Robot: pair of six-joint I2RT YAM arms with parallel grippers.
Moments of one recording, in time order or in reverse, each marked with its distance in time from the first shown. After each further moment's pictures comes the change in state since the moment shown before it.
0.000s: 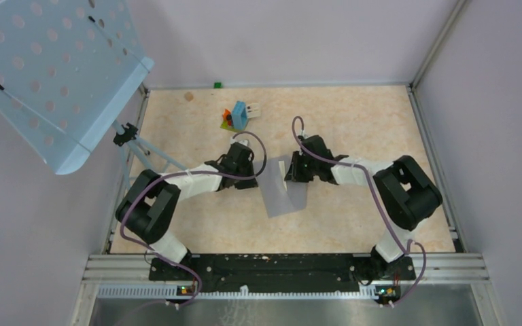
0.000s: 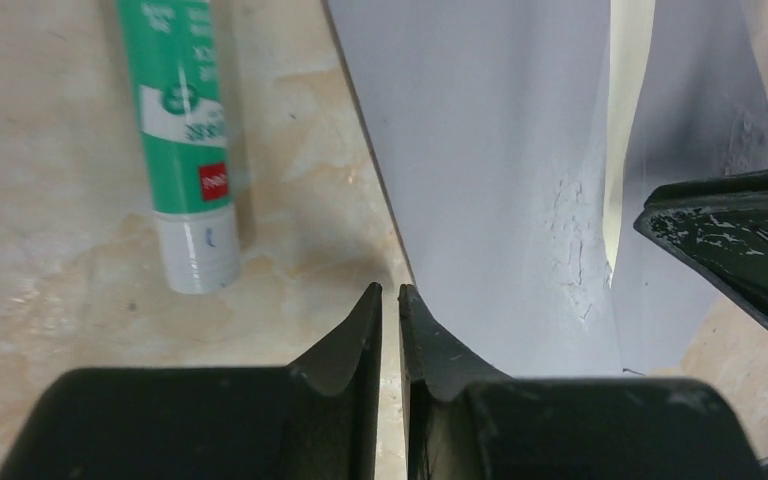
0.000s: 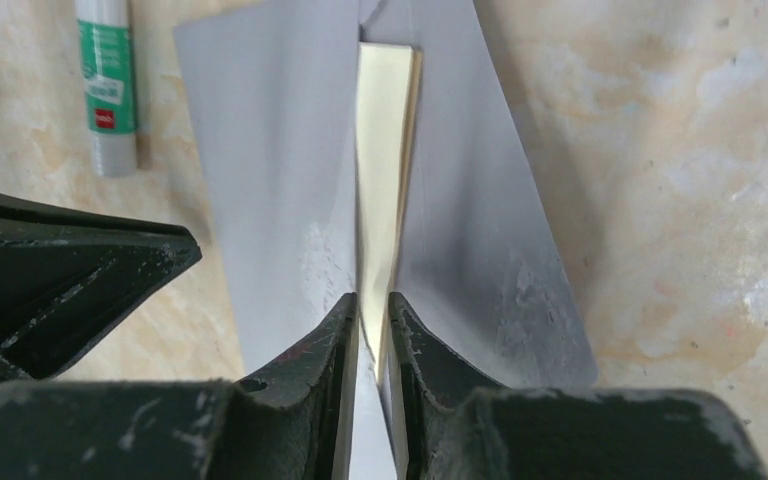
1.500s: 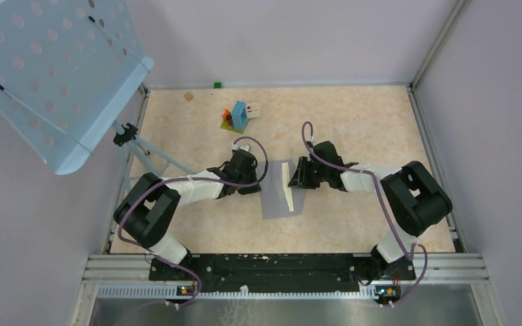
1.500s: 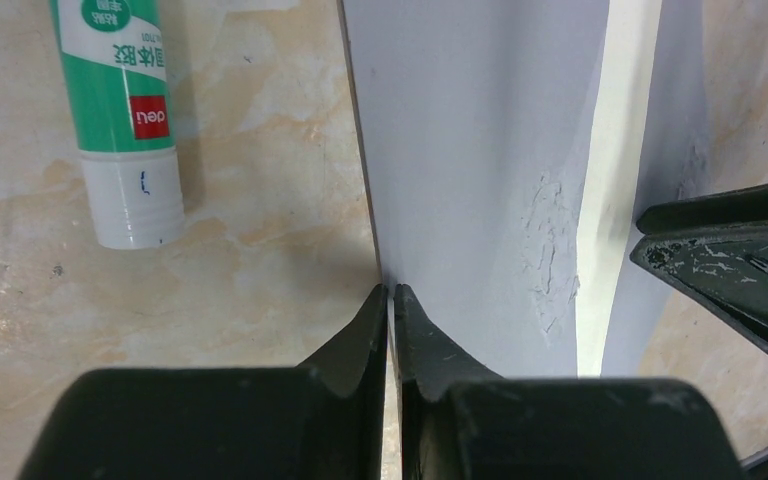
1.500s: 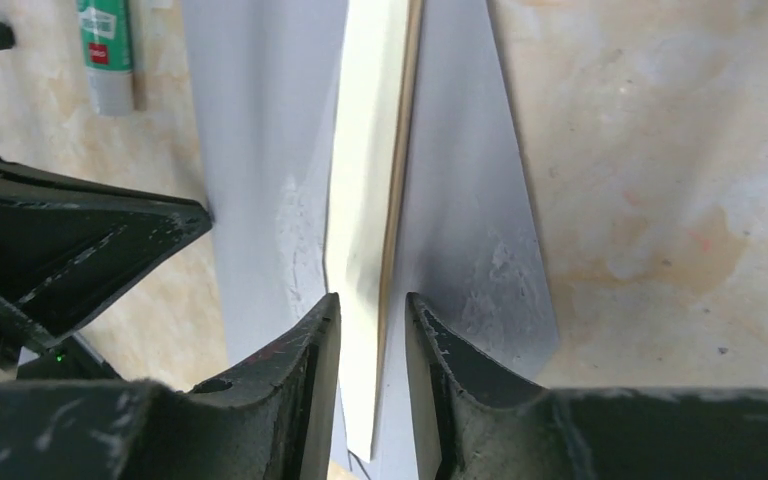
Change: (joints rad) left arm -0.057 -0.024 -0.055 0.055 -0.044 -0.081; right arm -0.056 -0.073 -0.131 0.087 -0.122 0.010
